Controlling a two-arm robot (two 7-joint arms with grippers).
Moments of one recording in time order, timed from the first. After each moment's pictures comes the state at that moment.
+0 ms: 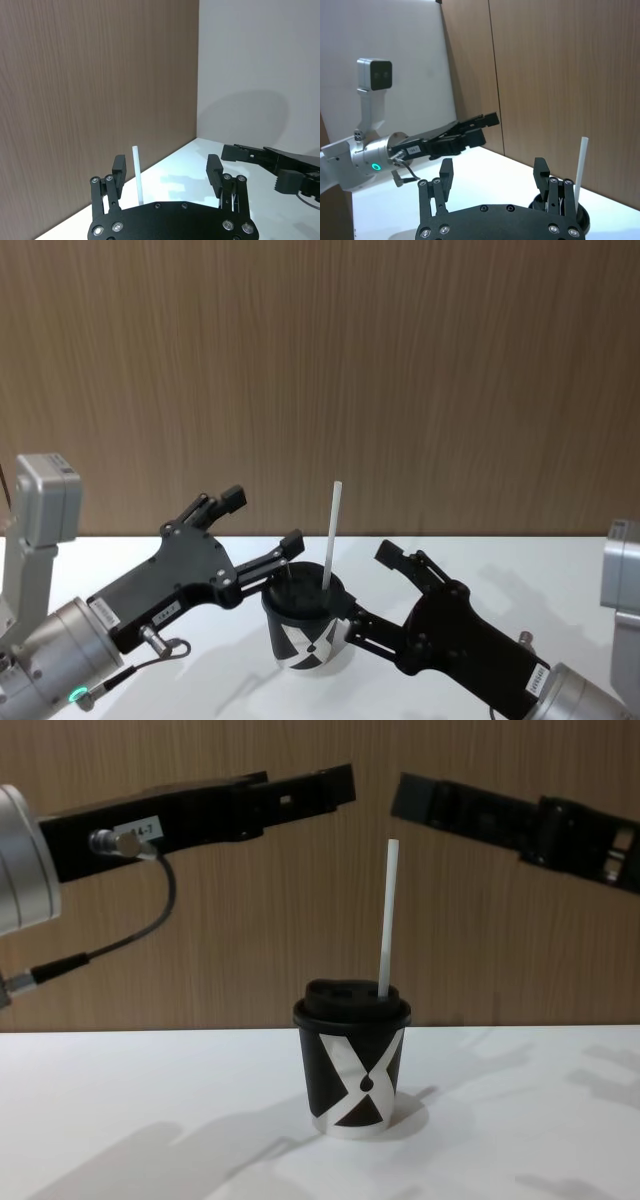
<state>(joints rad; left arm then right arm) -0.22 0.51 0.36 -1.80 -0.65 0.00 -0.45 0.03 0.41 -0.26 -1.88 0.62 0.10 0.57</state>
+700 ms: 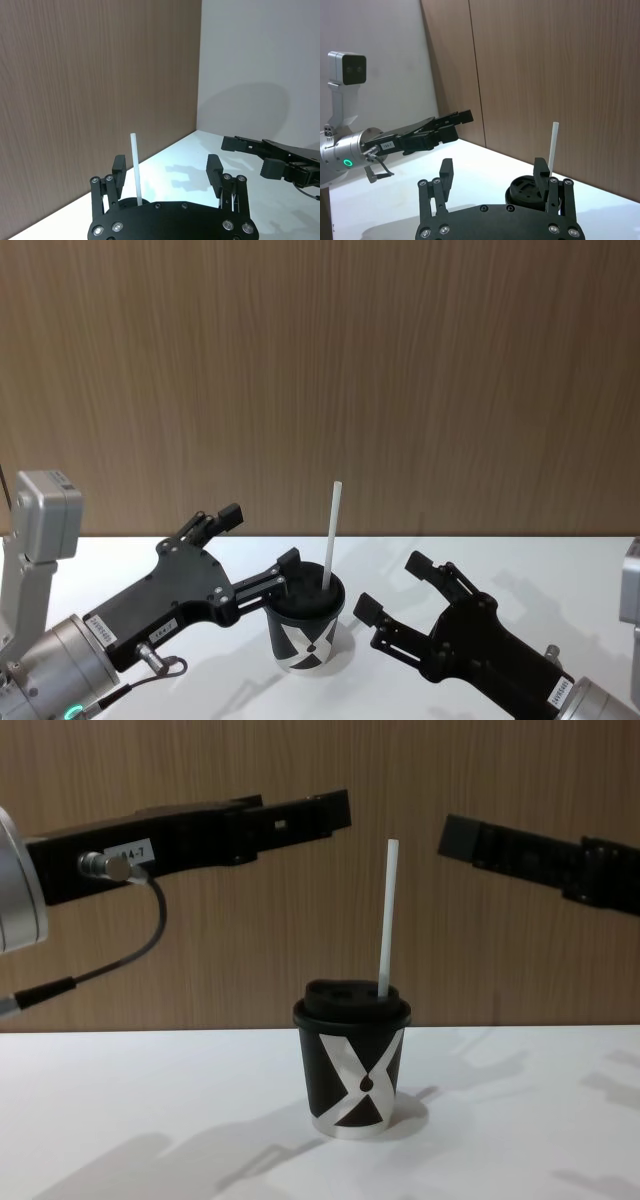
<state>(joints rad) -0.18 0.53 0.36 -1.83 -0.65 0.02 -0.43 -0.02 0.44 -0.24 -1.89 0.61 0.07 0.52</state>
